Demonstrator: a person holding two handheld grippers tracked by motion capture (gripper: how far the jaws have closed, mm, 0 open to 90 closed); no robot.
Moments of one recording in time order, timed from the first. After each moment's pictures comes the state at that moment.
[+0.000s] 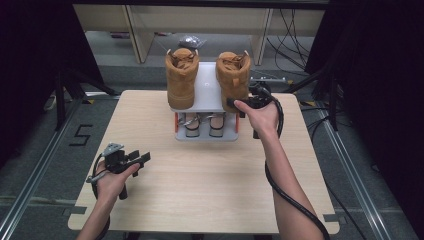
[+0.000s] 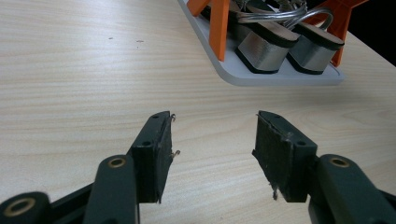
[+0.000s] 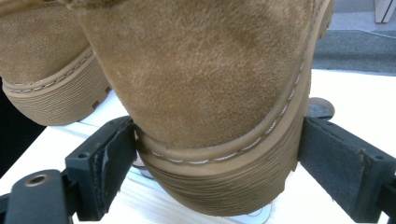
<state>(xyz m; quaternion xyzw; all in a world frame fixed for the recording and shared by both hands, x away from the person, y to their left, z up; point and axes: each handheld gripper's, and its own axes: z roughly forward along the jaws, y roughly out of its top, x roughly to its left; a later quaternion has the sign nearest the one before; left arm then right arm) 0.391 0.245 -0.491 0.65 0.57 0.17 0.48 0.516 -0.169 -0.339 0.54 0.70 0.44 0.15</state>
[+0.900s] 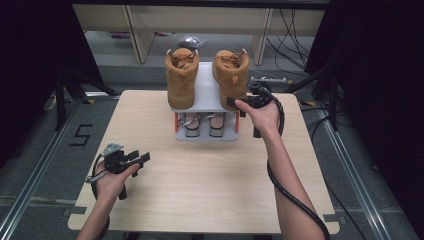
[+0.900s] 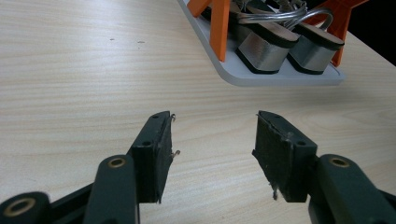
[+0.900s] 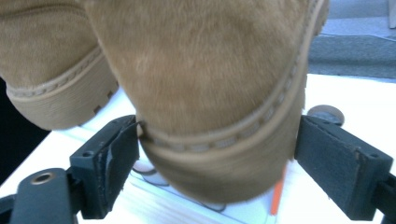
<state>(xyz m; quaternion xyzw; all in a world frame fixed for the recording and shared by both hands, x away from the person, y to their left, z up) 0.390 0.247 -0.491 0.64 0.56 0.17 0.49 0.520 -0.174 -0.345 0.52 0.70 0.46 0.15</state>
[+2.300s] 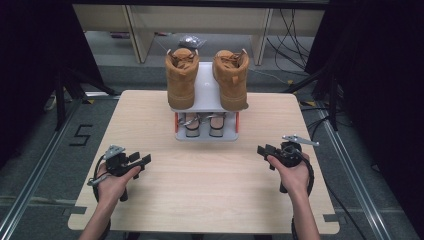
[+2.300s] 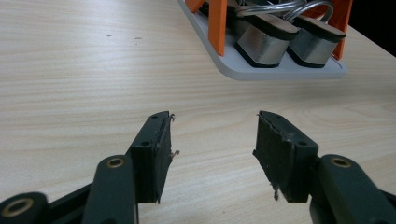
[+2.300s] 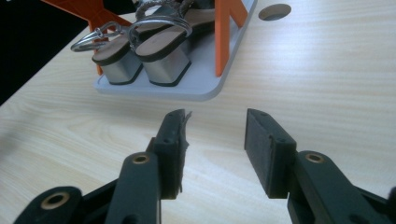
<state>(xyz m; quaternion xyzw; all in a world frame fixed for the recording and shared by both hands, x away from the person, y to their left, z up) 0.387 0.241 -0.498 0.65 0.56 0.18 0.49 0.404 -0.259 -0.451 0.56 0.67 0.47 0.13</state>
